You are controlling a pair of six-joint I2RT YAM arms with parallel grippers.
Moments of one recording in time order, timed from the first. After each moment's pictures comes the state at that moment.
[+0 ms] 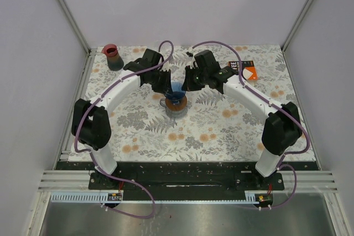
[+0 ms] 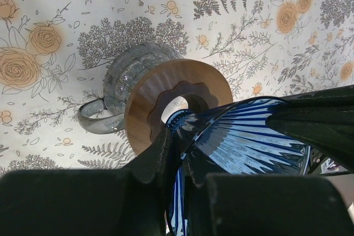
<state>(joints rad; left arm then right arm) -0.45 1.76 1.51 -0.73 0.37 -0.26 0.61 1.73 1.52 -0.49 -0.20 0.42</state>
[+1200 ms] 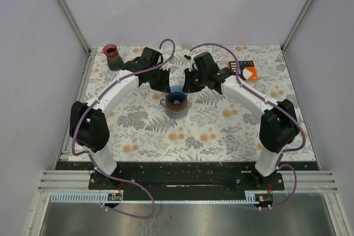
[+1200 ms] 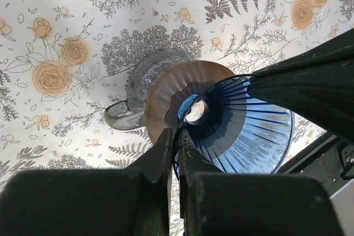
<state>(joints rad) -0.45 1.73 1.53 -0.74 0.31 -0.15 0.61 1.77 1.49 -0.47 -0.21 0.32</state>
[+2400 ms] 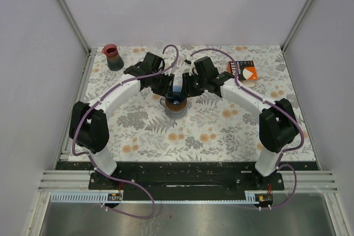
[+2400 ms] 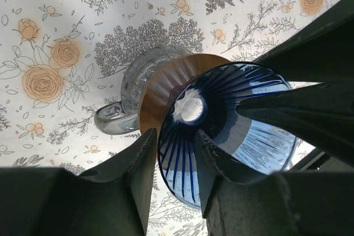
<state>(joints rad) -0.47 1.72 1.43 -0.66 0.31 -0.10 0.60 1.77 1.41 -0.39 -0.28 0.36</state>
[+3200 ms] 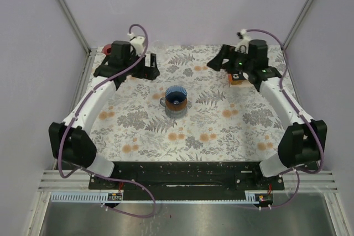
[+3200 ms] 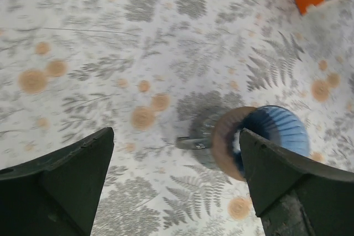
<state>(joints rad) -0.32 1.57 1.49 -0.58 0.26 -0.08 0.29 1.55 1.38 -0.28 -0.46 0.39</state>
